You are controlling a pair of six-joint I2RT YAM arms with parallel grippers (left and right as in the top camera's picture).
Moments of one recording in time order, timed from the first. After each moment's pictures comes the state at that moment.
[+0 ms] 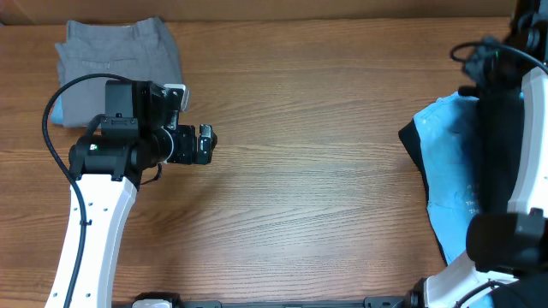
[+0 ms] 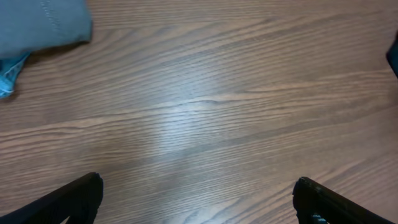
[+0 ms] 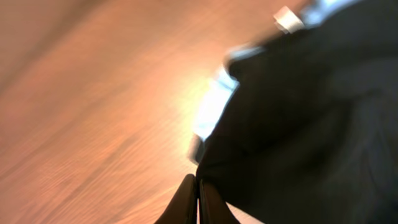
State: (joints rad) left arm -0.04 1.33 1.25 -0.94 0.26 -0.01; right arm -0.18 1.85 2.12 -1.34 0.01 0.41
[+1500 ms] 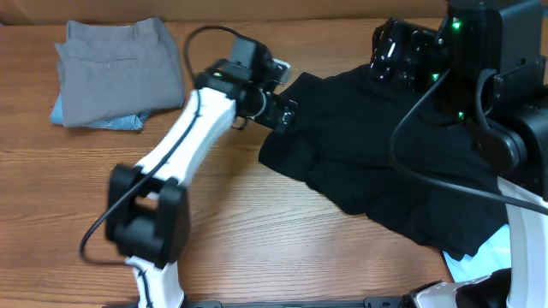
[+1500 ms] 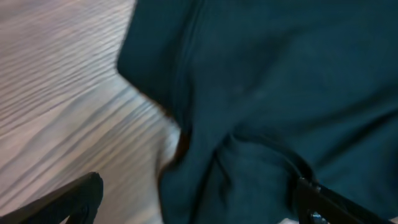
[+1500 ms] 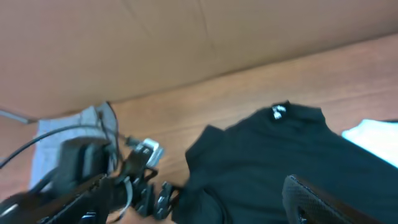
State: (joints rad) left arm -0.38 2.01 1.63 -0.74 0.29 0.04; right arm 0.39 1.58 2.34 -1.41 0.19 0.51
